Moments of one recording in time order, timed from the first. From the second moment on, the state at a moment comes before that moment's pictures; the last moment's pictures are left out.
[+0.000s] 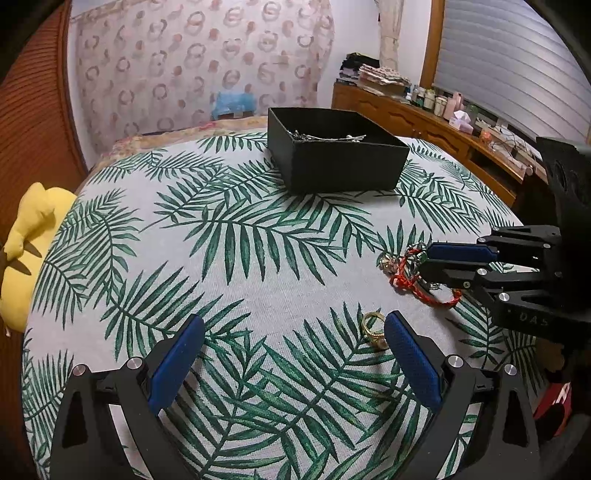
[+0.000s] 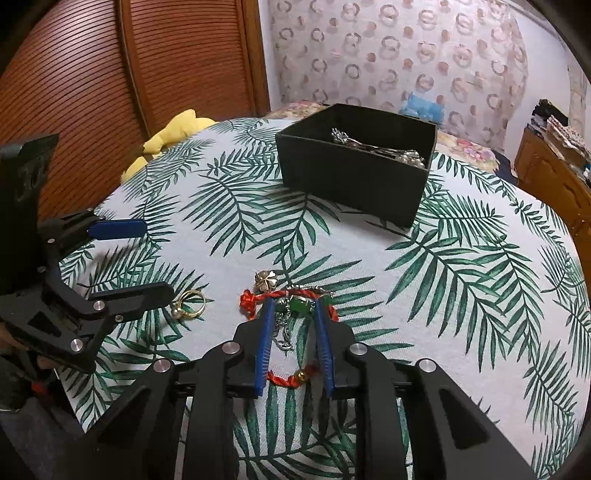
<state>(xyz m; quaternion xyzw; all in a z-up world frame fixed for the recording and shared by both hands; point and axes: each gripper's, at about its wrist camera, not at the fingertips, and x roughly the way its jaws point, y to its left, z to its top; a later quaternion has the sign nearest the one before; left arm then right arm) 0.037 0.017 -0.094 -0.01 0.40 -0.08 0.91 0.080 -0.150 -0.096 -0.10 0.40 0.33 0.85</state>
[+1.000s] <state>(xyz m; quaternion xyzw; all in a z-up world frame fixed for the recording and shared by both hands) 0.029 -0.020 -0.089 0.04 0.39 -0.12 0.91 0.066 -0.175 -0.058 -0.12 0.34 0.32 0.88</state>
